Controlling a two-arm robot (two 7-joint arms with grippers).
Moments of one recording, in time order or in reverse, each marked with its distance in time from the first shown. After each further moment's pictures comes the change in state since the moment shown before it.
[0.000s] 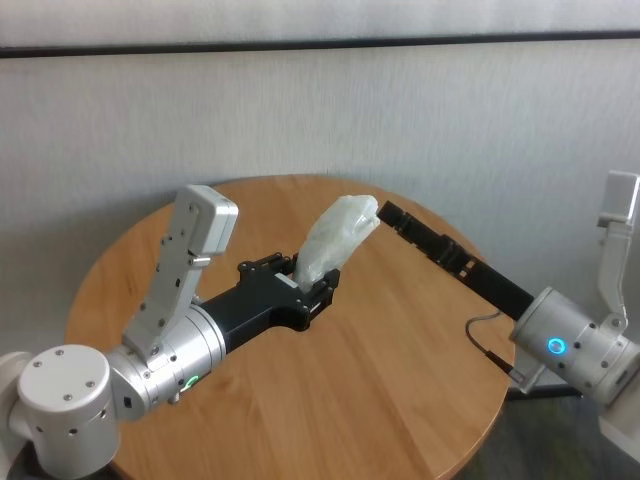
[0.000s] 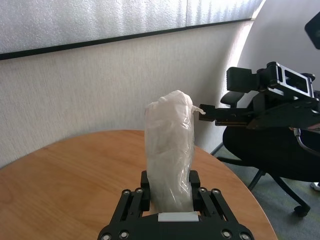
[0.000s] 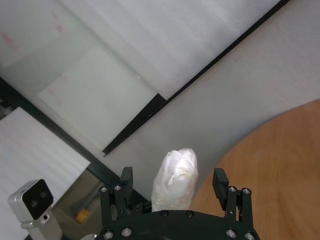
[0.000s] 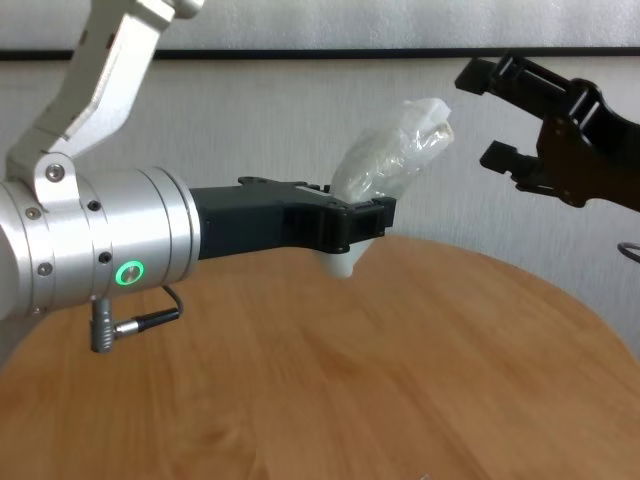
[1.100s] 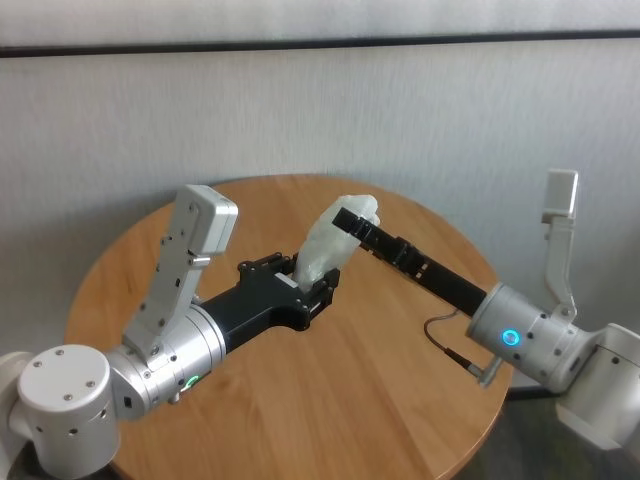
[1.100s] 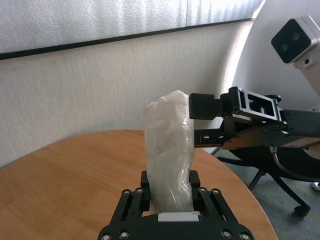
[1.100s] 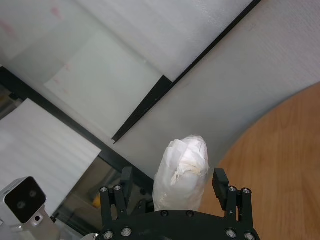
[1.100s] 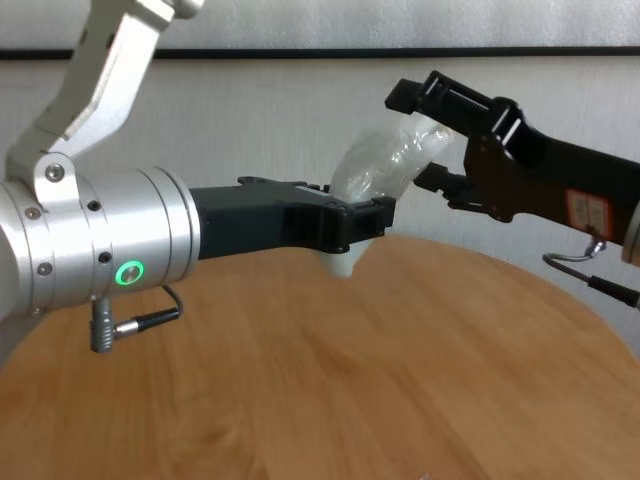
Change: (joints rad) left arm 0.000 0.000 0.000 0.000 0.000 0.000 0.000; right arm 0.109 -0.037 -0.116 0.107 0.045 0.037 0.006
